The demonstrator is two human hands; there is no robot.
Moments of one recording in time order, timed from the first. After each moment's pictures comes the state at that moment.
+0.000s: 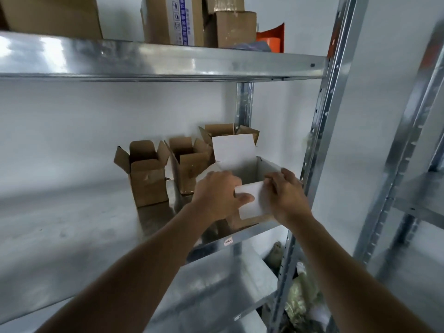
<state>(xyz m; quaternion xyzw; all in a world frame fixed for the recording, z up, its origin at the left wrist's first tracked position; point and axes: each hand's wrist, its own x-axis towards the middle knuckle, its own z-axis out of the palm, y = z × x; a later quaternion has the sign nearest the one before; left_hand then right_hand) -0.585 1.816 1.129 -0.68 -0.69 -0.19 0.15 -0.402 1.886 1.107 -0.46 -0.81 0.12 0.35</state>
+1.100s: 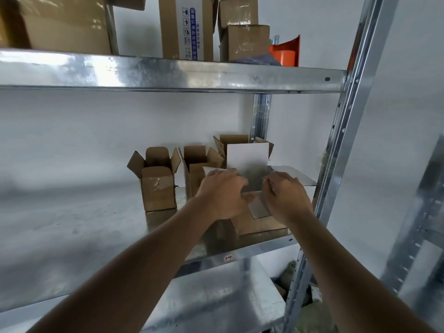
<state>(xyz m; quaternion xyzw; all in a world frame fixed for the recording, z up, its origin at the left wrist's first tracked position) -0.577 1.829 1.159 -0.65 -0.72 -0.12 0.20 -0.422 1.922 1.134 -0.41 -0.85 0.05 0.33</state>
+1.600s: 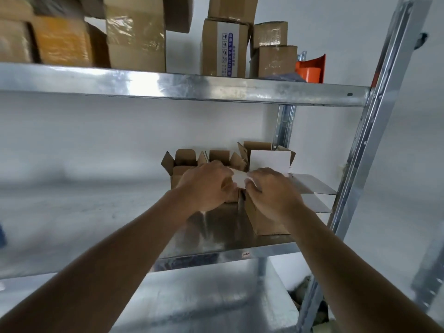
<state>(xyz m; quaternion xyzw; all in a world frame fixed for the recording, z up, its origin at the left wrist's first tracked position) -0.611 1.737 1.193 -0.59 -0.77 -0.15 0.17 -0.454 1.853 1.176 -0.28 -0.92 0.03 0.28</state>
